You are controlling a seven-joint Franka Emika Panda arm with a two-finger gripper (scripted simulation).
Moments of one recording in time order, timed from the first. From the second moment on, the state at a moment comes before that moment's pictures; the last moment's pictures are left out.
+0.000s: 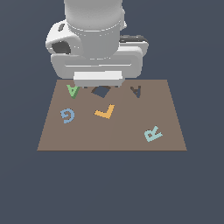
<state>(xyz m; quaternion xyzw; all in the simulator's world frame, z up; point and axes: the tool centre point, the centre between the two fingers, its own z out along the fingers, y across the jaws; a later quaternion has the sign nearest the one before) -0.016 -0.031 0.148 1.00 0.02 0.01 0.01</state>
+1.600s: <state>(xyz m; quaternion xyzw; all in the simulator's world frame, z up) -0.078 -0.156 0.037 1.00 0.05 0.00 0.00</state>
